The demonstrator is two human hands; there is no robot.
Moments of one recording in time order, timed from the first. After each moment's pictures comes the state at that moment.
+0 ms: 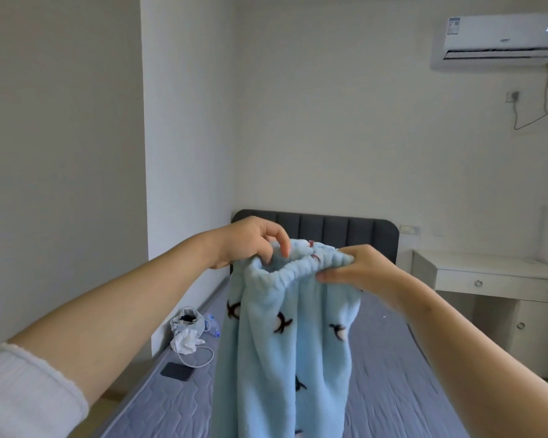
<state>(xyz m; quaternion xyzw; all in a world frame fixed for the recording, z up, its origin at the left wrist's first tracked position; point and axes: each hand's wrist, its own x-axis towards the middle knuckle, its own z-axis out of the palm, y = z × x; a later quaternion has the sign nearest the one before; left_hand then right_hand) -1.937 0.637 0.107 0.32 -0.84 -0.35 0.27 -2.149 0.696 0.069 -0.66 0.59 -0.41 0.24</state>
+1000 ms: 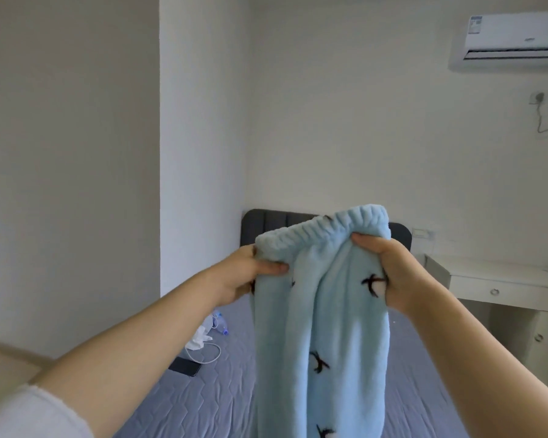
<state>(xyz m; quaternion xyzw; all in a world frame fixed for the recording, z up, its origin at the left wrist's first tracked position) -1.935 0.636 0.053 0.31 -0.67 -0.55 0.40 -2.148 0.703 0.081 -0.46 0.46 -0.60 0.46</state>
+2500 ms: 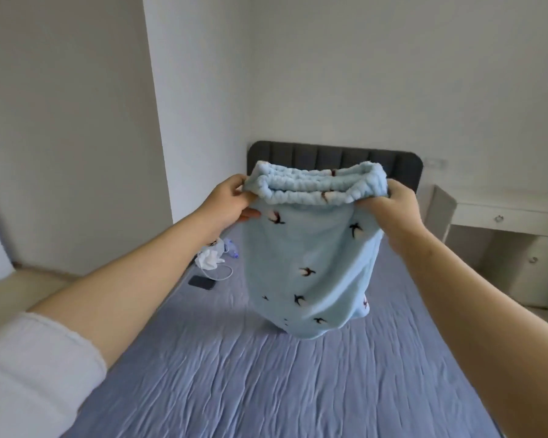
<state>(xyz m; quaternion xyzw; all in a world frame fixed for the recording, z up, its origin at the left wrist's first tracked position) -1.927 0.663 0.006 0.43 -0.65 -0.41 0.48 -2.174 0.709 0.008 -0.51 0.60 -0.59 0.19</state>
